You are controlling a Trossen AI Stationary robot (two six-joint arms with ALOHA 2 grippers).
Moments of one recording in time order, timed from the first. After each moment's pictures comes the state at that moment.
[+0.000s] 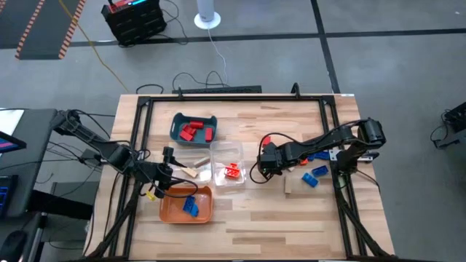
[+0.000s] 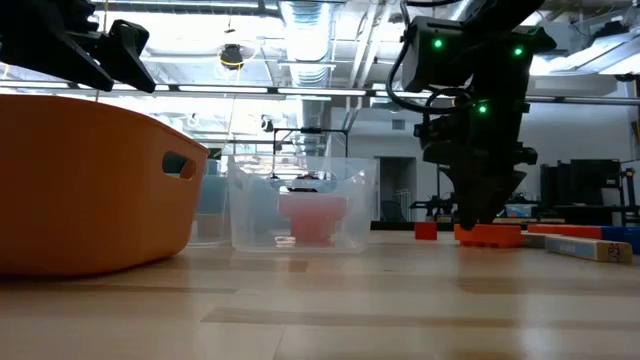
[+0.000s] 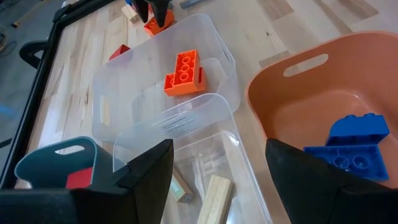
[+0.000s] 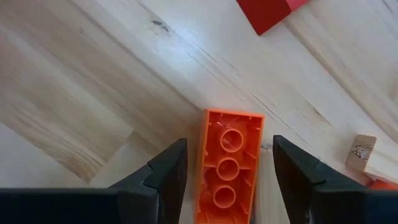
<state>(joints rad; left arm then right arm) -0.52 0.78 0.58 -0.46 -0.50 0.06 0.09 1.68 0.97 -0.77 0.30 0.92</state>
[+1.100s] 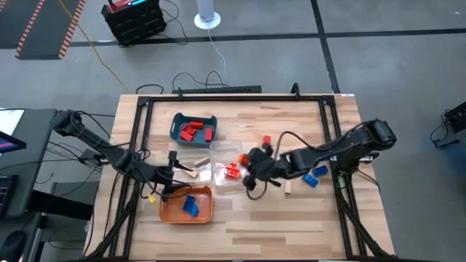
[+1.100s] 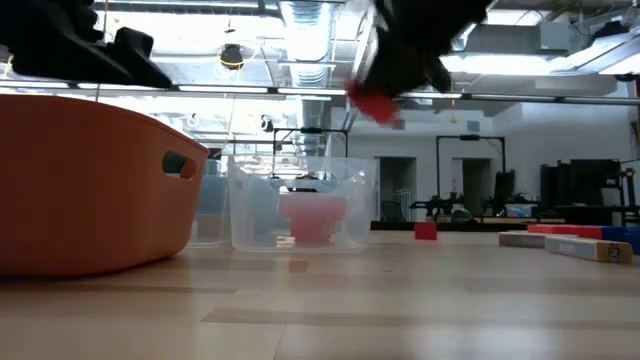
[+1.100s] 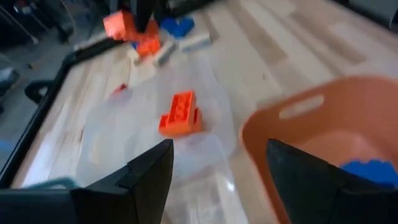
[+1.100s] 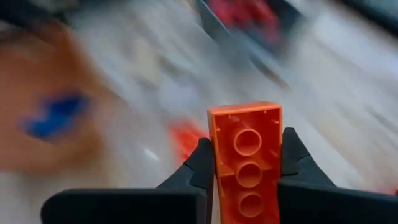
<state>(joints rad) -0.52 0.79 0.40 -0.02 -0.50 0.15 0.25 1.58 1.12 -0.28 0.53 0.61</state>
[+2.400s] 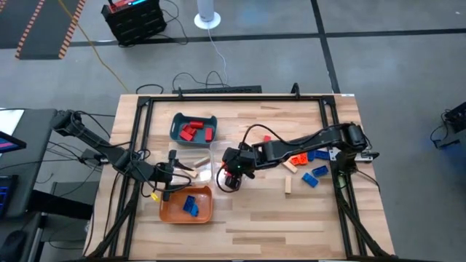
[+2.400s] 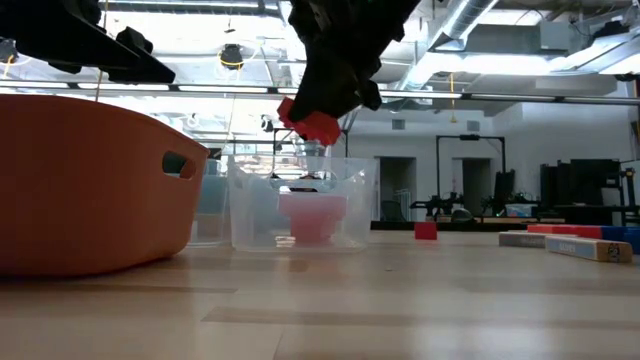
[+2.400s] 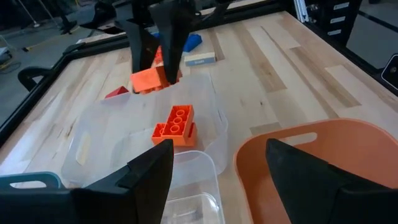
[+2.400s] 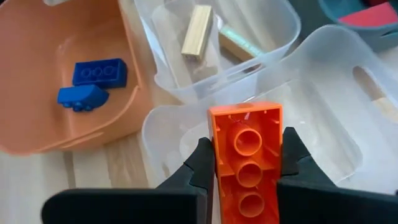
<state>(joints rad) -0.52 0.78 0.40 0.03 -0.50 0.01 0.13 1.87 1.49 -0.49 0.16 0.44</state>
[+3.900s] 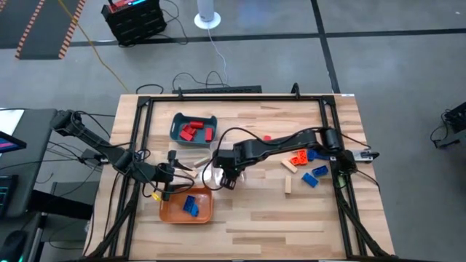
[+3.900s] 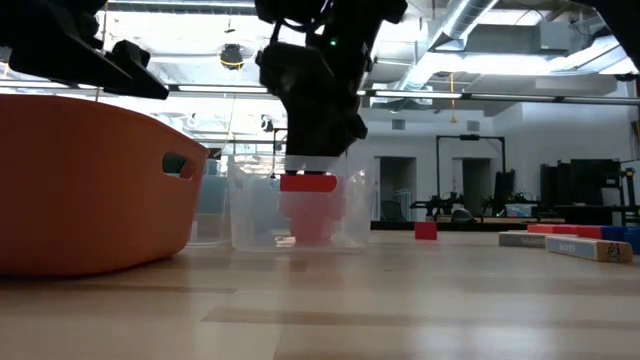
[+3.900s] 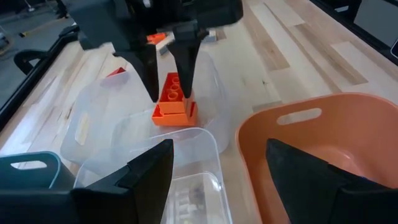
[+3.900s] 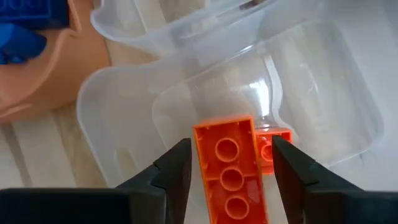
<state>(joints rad) -0.52 0.78 0.40 -0.05 -0.50 -0.02 0.08 2.12 1.78 -0.83 0.05 0.42</state>
